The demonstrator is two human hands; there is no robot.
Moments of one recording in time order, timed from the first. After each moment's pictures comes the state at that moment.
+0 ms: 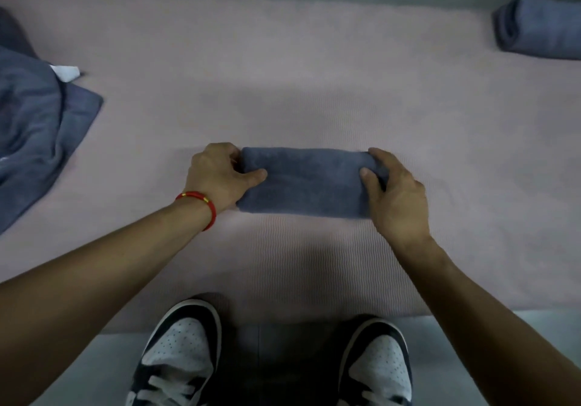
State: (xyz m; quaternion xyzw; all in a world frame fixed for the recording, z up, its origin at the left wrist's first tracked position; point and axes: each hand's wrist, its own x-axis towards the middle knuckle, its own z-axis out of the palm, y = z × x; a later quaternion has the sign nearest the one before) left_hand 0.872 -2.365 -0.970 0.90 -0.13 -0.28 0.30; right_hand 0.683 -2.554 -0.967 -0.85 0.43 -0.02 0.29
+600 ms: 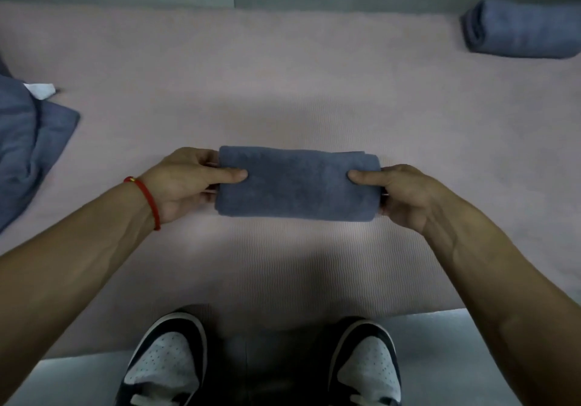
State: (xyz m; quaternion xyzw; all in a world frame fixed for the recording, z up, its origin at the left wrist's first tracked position) left_hand 0.893 -2.362 -0.949 0.71 -0.04 -0.52 0.47; right_hand 0.683 -2.605 -0.932 -0.54 0.51 0.09 0.67
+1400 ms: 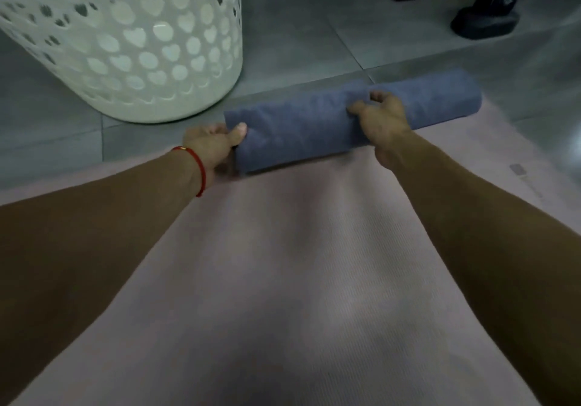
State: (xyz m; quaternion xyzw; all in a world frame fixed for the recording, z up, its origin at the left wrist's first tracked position) left_hand 0.976 -2.740 -0.965 0.74 -0.11 -0.39 0.54; right_hand 0.782 -2.909 -0.934 -0.61 0.53 -0.26 0.53
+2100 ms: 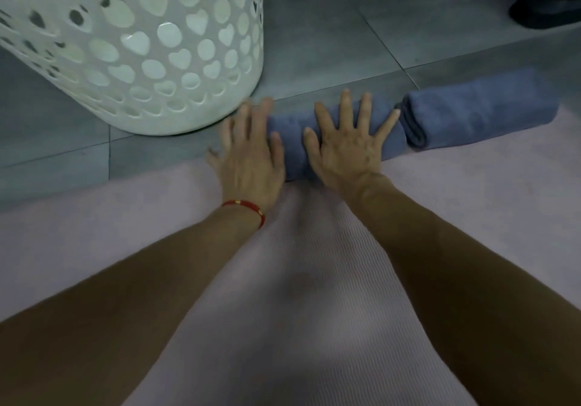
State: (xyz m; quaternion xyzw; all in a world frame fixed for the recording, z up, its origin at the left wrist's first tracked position) left_hand 0.968 -2.768 -1.010 0.89 -0.38 0.00 0.26; right_hand 0.867 -2.896 -1.019 -0.91 0.42 -0.02 -0.02
